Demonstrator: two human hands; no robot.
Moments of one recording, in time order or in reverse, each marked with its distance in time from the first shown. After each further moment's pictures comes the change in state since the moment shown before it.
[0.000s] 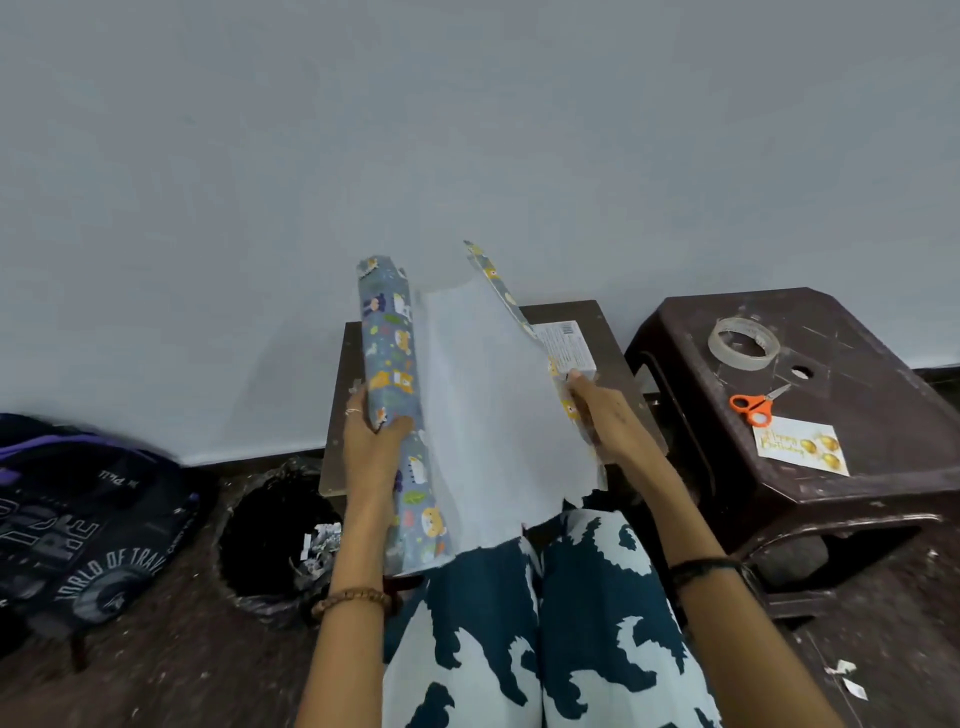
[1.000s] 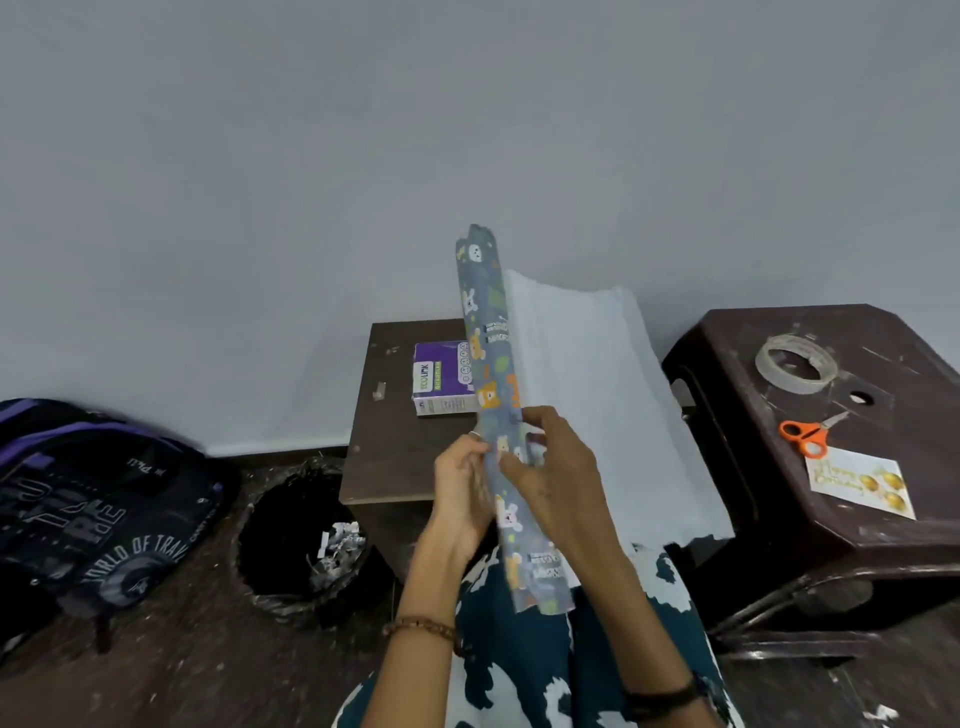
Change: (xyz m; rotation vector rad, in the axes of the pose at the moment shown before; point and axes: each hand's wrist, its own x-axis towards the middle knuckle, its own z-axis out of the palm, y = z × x) left_hand -0.017 -0.013 0.041 -0.388 -0.291 -0.451; right_hand -0.045 -0.023 0.080 -0.123 0.018 -0.225
